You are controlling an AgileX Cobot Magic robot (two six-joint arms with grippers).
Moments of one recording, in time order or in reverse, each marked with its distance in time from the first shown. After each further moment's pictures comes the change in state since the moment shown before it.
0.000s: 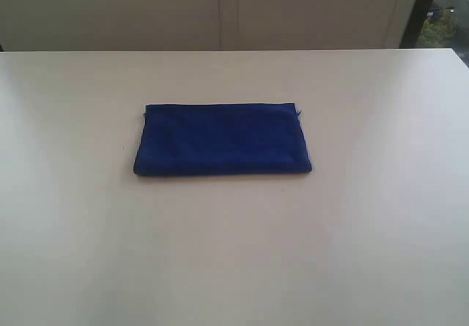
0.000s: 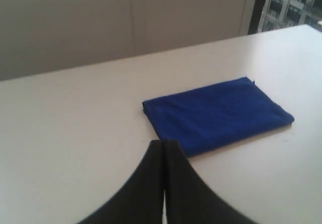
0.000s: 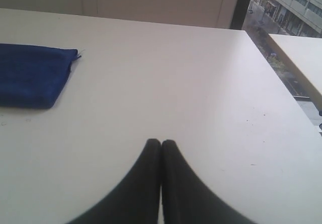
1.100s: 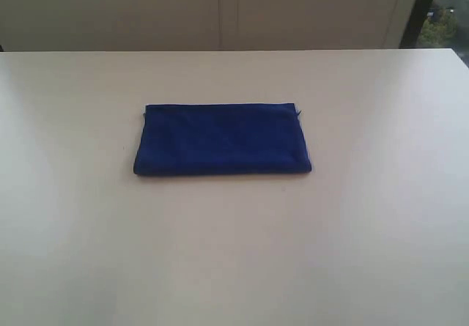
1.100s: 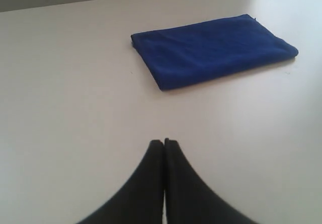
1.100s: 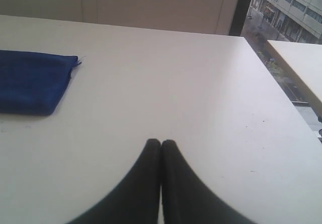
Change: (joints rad) left arm 0.000 -0.242 0.324 0.000 0.040 0.002; right arm 0.000 0.000 0.000 -0.002 -0.020 0.000
